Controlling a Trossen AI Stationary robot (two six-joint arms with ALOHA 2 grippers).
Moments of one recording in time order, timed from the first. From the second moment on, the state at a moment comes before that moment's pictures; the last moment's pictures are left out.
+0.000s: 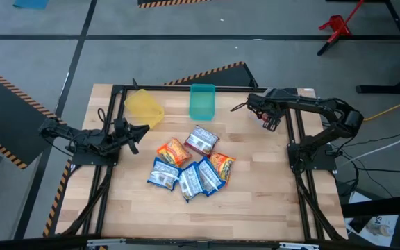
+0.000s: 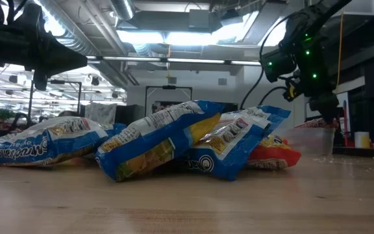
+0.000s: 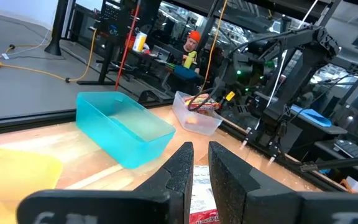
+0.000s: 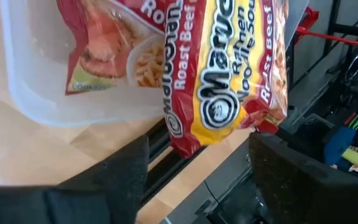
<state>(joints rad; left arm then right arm) -0.31 0.01 0.01 0.06 -0.82 -0.39 -0.59 1.48 0.93 -1.20 0.57 0.02</state>
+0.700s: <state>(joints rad) -0.31 0.01 0.01 0.06 -0.82 -0.39 -0.58 1.48 0.95 -1.21 0.56 0.00</state>
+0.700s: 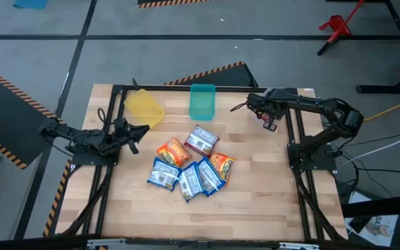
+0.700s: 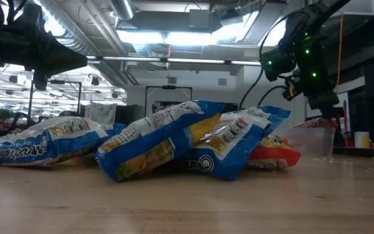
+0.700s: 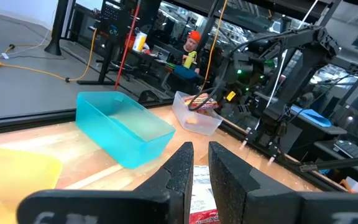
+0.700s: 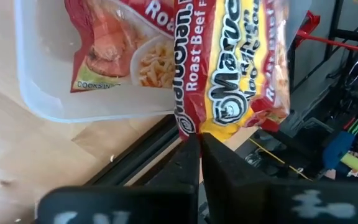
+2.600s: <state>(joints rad) -0.31 0.01 0.01 0.06 -0.82 -0.41 -0.84 1.47 0.98 -1.10 0.40 0.60</state>
